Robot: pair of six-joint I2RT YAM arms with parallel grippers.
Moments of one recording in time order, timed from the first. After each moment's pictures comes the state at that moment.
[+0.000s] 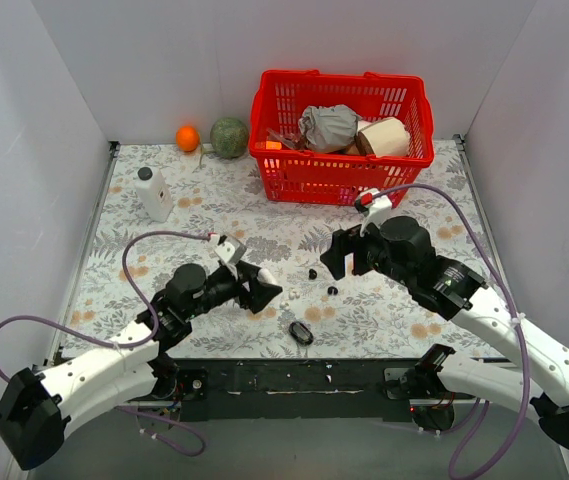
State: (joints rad) left arm -0.74 0.84 0.41 0.22 0.21 -0.35; right arm 0.82 0.90 0.89 -0.44 0.10 0.30
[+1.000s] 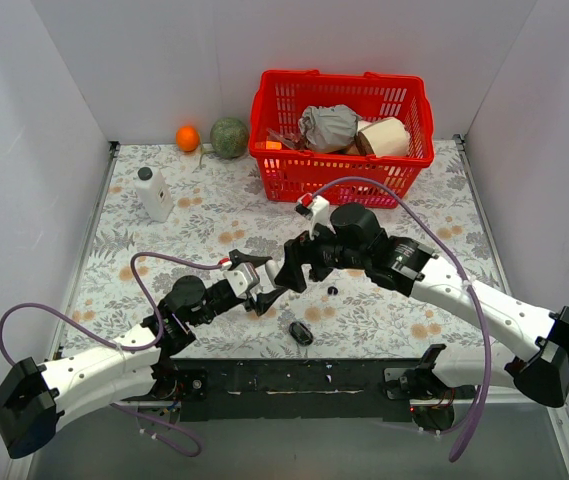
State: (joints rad) left arm -0.88 0.79 0.29 0.54 0.18 0.16; right arm 0.92 1.19 1.08 -0.41 -0.26 0.33
